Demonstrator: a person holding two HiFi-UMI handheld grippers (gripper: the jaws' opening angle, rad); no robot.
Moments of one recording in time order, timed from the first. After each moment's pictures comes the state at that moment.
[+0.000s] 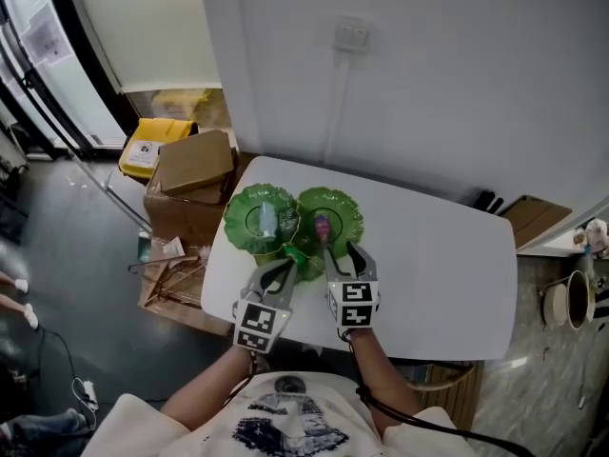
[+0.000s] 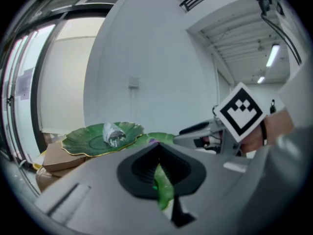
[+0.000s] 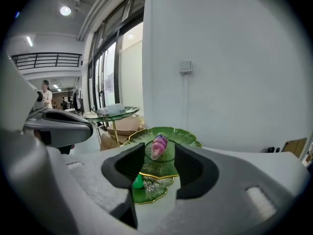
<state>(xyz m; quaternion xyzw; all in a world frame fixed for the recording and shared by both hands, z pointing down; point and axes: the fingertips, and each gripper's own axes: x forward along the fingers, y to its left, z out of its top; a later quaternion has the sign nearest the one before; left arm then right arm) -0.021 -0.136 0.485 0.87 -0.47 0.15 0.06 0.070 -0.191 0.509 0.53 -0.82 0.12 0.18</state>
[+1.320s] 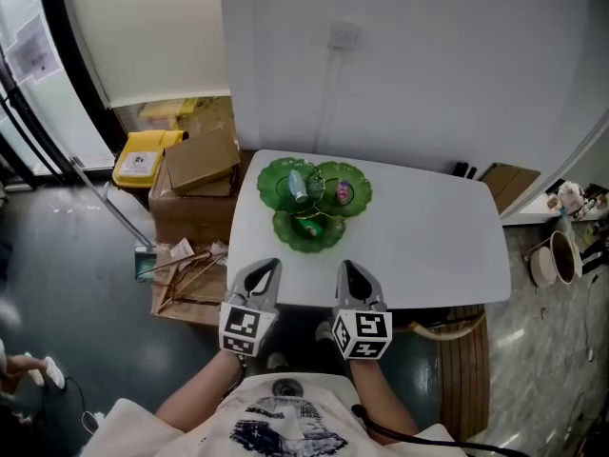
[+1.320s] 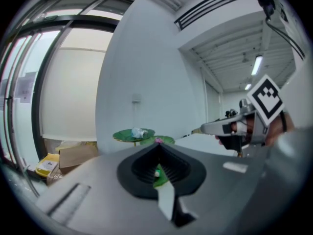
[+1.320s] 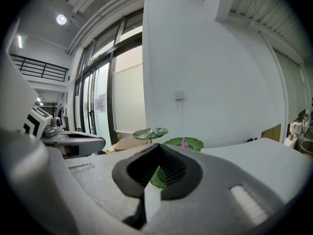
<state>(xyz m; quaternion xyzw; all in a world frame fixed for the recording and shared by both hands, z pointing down) -0.143 -0.015 0.444 0.90 -0.43 0.10 0.02 -0.005 -0.004 0.428 0.63 -0.77 0.10 0.07</state>
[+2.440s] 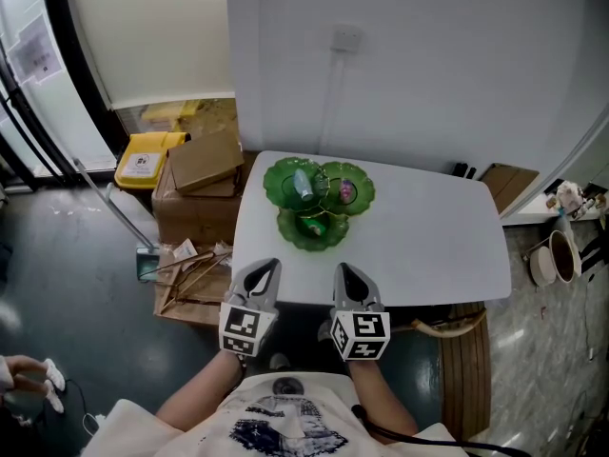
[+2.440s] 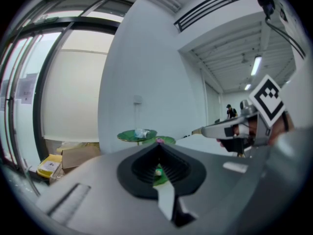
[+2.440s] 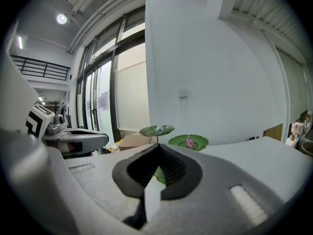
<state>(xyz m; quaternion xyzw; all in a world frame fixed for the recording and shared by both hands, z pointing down) -0.161 -0.005 0.440 0.90 -0.43 0.10 0.02 -0.029 0.010 0.431 0.62 -0.78 0.10 0.08</state>
